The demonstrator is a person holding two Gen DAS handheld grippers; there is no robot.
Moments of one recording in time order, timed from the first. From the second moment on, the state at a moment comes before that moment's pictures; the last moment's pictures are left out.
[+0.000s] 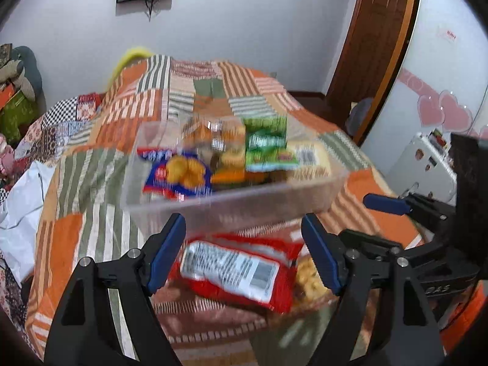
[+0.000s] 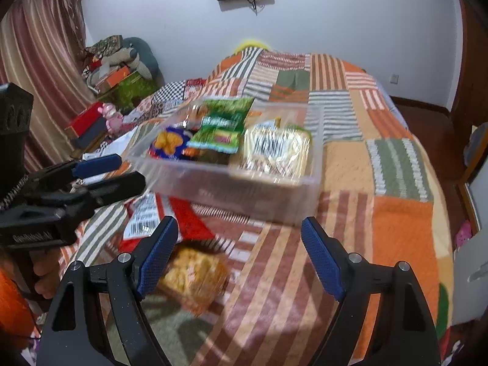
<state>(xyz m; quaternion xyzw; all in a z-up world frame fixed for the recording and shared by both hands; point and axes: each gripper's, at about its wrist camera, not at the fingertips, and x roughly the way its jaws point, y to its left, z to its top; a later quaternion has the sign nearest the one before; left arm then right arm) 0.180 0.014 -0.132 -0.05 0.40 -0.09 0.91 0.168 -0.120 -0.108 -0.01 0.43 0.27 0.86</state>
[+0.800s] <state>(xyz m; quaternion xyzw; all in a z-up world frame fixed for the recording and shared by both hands) 0.126 0.109 -0.203 -0.12 0.47 0.01 0.87 0.144 -0.063 -0.152 -0.06 0.48 0.30 0.82</state>
